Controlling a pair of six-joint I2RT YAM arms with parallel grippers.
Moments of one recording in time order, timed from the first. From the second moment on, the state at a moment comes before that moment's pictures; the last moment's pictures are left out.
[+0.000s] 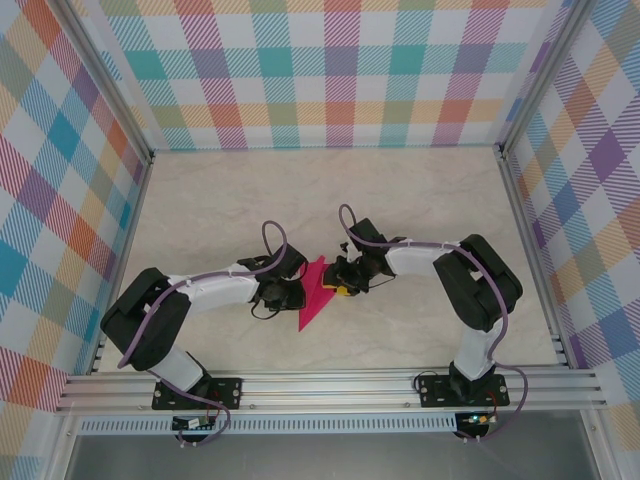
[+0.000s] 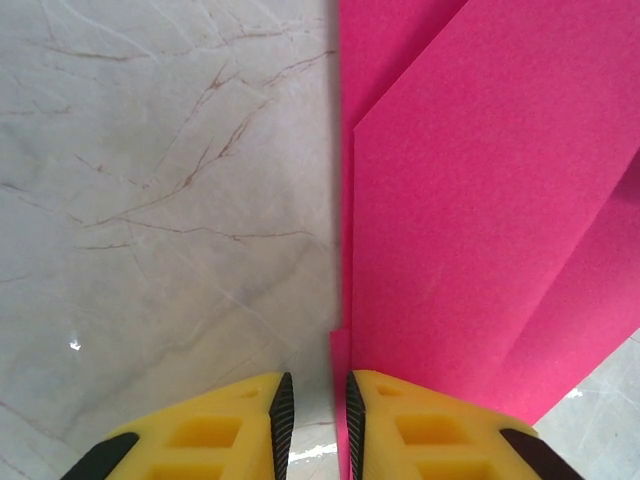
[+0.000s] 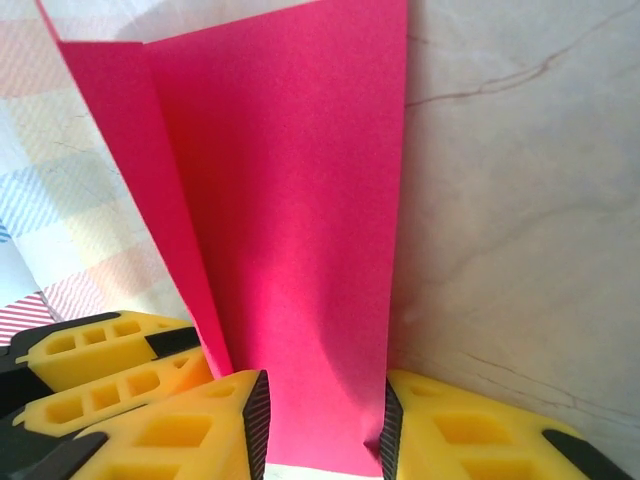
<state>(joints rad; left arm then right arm) -0.73 1.57 0.79 -0.45 0.09 -0.74 0.64 1.83 0.96 -0.24 -0.60 0.87</state>
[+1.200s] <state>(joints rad) -0.73 1.57 0.79 -0.45 0.07 -0.77 0.73 1.80 0.83 0.11 -0.63 1.04</state>
